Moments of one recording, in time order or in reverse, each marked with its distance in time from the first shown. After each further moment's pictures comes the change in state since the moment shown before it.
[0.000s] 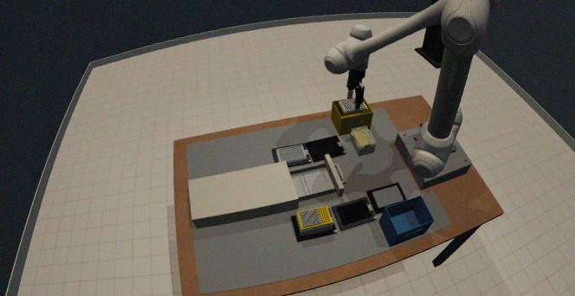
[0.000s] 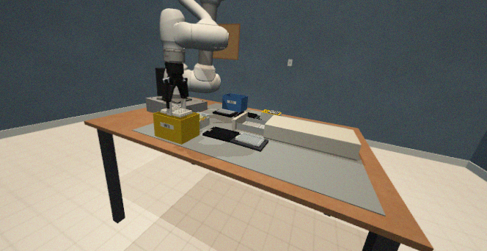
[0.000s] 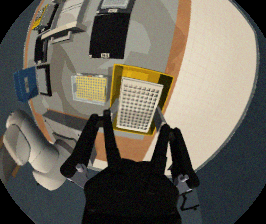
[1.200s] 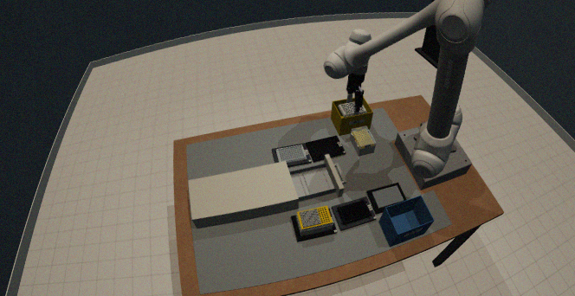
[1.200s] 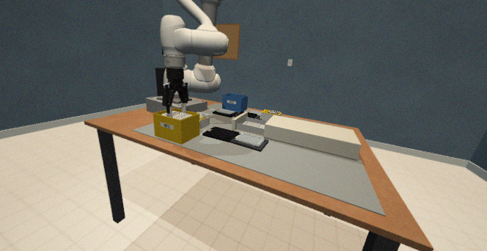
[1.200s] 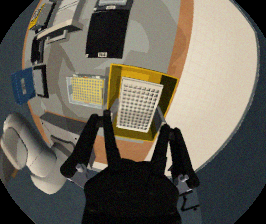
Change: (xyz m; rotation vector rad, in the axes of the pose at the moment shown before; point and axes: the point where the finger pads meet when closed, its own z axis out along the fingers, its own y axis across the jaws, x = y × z) arm 0.000 0.000 0.023 0.000 0.000 0.000
